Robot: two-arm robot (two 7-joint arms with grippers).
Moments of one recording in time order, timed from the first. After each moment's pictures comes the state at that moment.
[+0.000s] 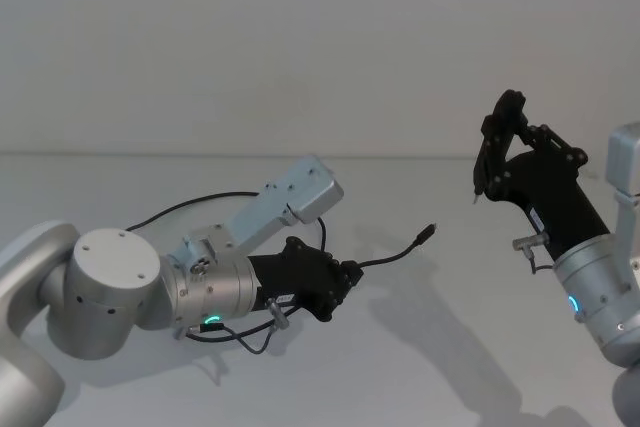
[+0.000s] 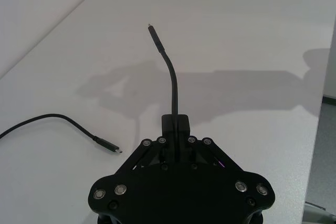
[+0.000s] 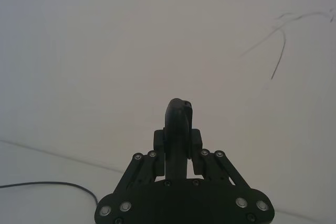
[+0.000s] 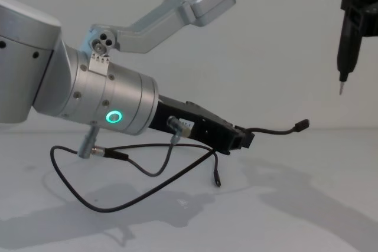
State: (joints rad) left arm -0.60 0.38 0.69 -1.53 -0.29 0.46 -0.55; right arm 0.19 0.27 -0.20 -1.68 0.18 -0.09 0.10
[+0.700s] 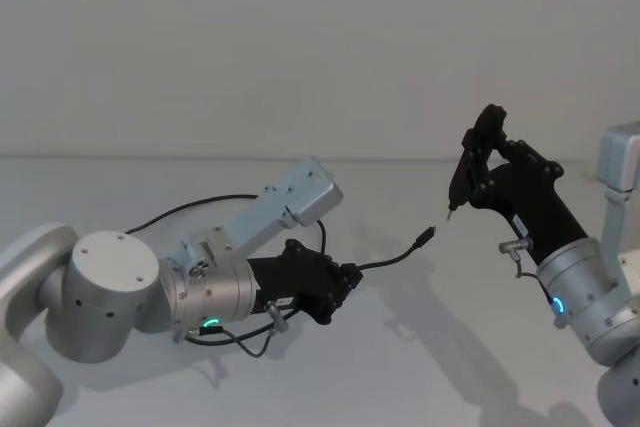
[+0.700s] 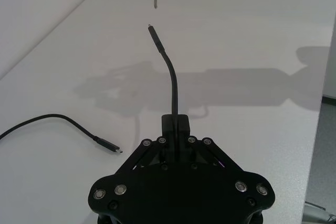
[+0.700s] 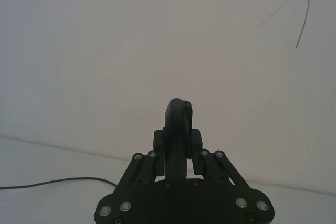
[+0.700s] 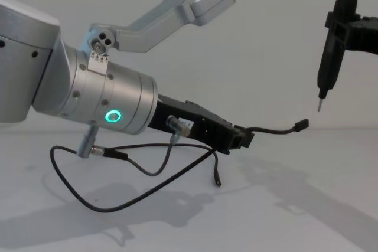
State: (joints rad) left arm -0.60 0.38 0.69 -1.53 -0.29 0.46 -0.55; right arm 0.23 0.23 -0.18 -1.60 0.28 -0.05 0.19
